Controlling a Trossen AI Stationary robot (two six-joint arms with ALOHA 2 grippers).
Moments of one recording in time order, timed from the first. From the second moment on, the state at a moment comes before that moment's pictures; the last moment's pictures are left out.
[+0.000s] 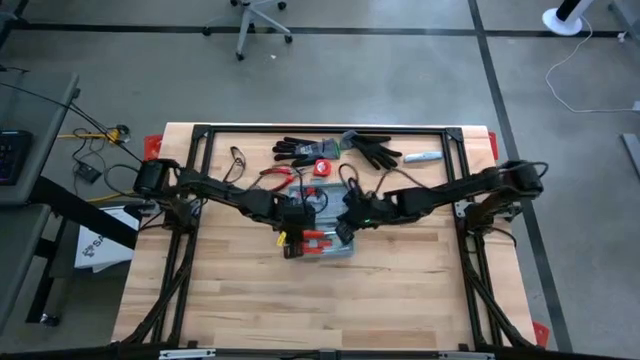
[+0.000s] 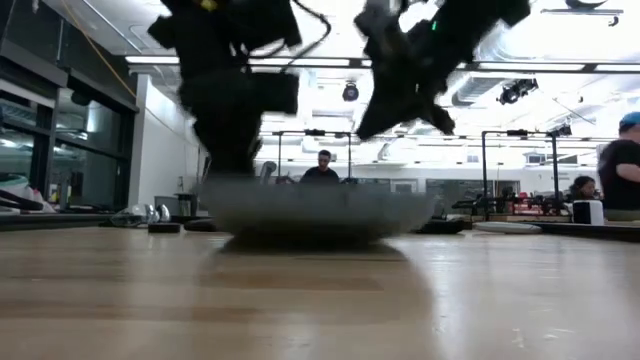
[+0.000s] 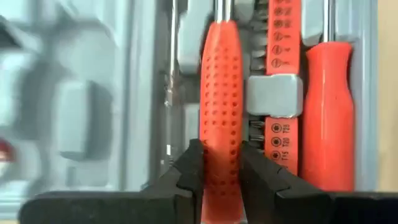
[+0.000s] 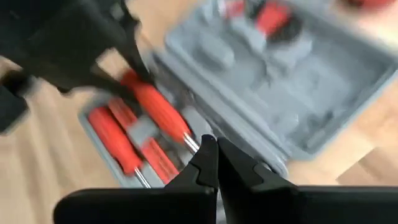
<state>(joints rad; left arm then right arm) -0.09 1.72 1.07 -0.50 -0.03 -0.23 0.13 1.60 1.05 -0.29 0.25 0.78</state>
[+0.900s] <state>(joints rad) -0.04 1.66 1.07 -0.39 -0.01 -0.26 0.09 1.66 1.05 -0.49 0.18 0.68</state>
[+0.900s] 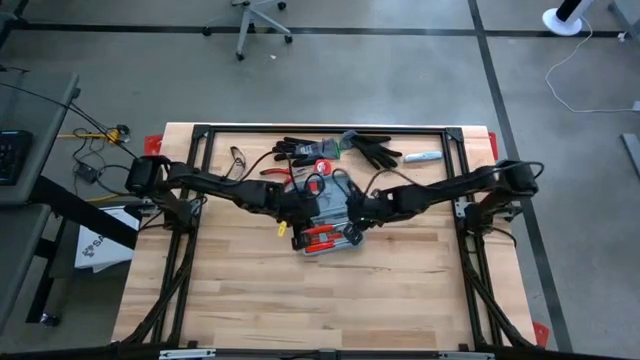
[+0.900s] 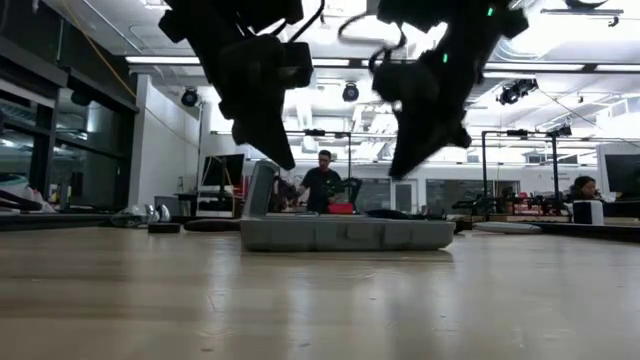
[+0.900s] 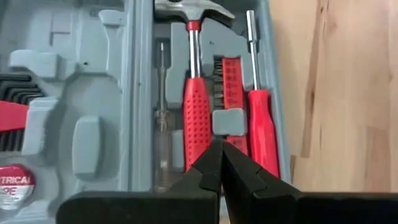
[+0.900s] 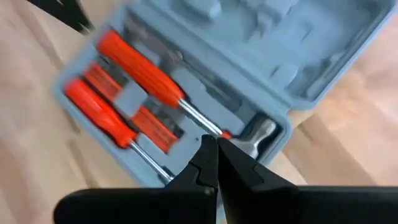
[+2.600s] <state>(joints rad) -0.09 1.96 1.08 -0.34 -0.48 0.05 0.08 1.86 1.05 -0.33 0.07 0.74</state>
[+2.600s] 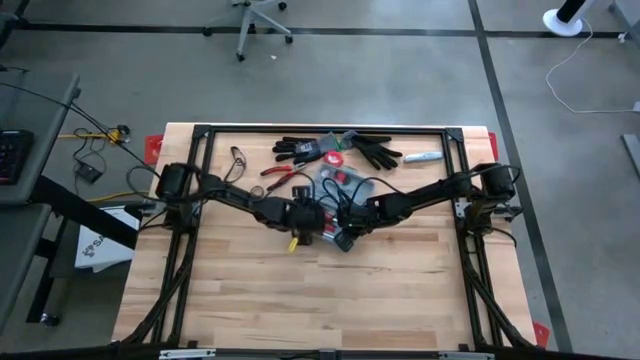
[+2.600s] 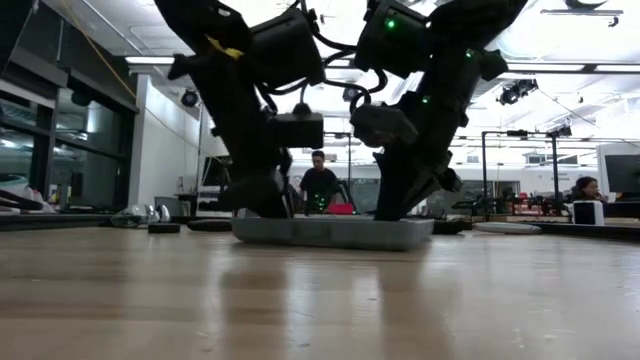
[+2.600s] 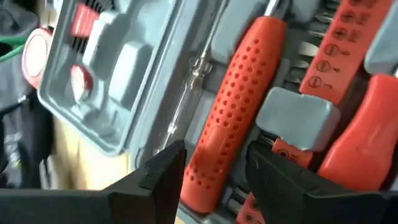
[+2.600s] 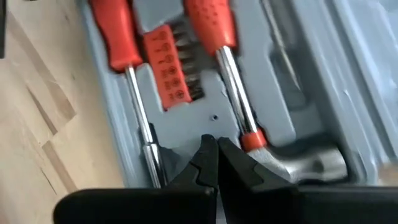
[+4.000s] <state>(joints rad) 0.00 1.74 0.87 -0.36 0.04 -0.29 0.18 1.83 1.05 -0.34 0.11 0.84</state>
